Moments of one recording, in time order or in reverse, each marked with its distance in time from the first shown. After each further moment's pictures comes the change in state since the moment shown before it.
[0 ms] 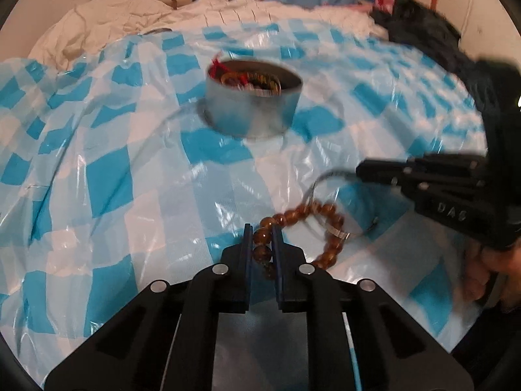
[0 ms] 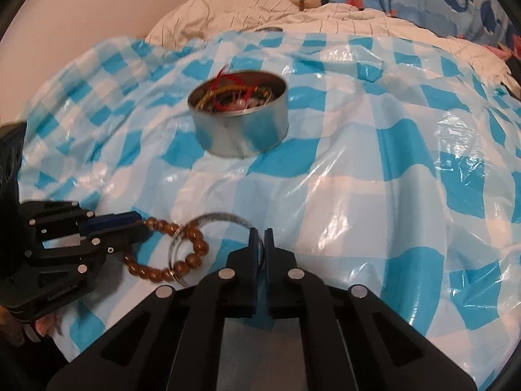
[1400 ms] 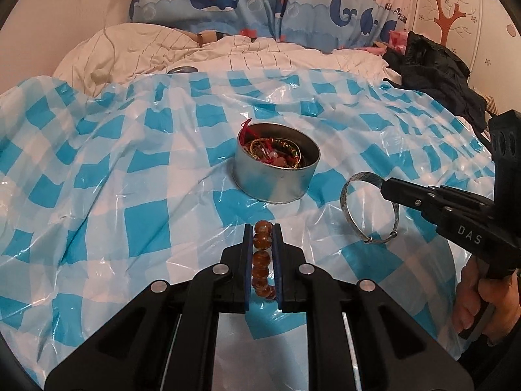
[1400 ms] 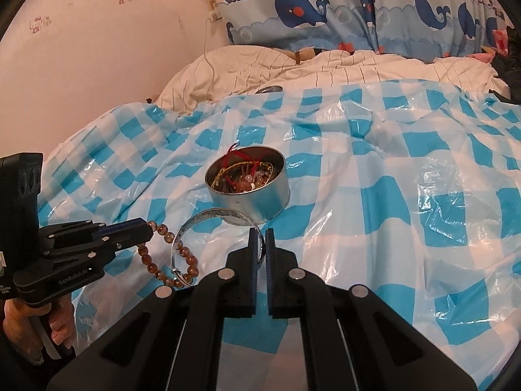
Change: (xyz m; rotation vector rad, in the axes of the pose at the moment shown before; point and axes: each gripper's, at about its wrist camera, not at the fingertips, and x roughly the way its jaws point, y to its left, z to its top) left arm -0.031 0.003 0.025 -0.039 -0.155 0.075; right arm -0.039 -0.004 0.013 0.044 -0.232 0.065
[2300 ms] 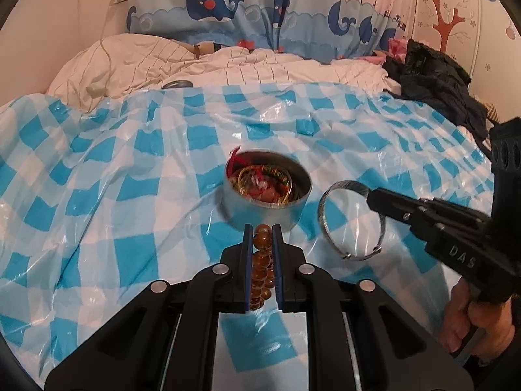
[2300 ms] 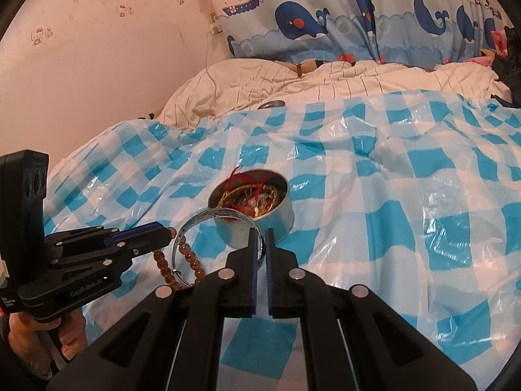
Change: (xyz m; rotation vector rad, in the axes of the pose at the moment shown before) left arm 0.009 -0.013 0.034 -0.010 -0.043 -0.010; right arm 0.006 -0.003 0.021 0.015 -0.061 0.012
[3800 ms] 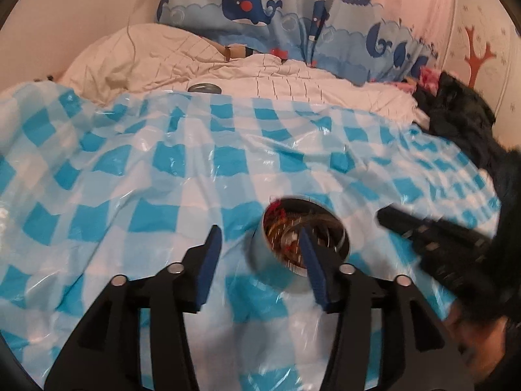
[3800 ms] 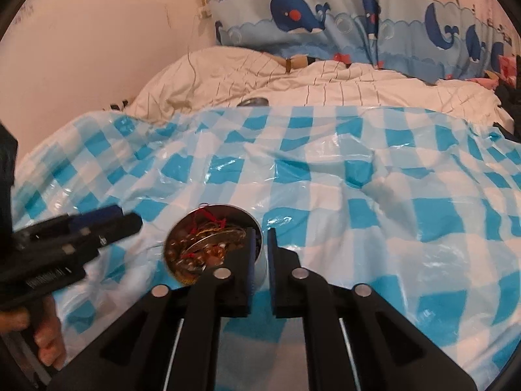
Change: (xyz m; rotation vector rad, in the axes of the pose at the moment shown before) left arm 0.025 0.029 0.030 -0.113 -0.020 0.076; right arm 0.034 -0.007 0.041 -0.060 0.050 -0.102
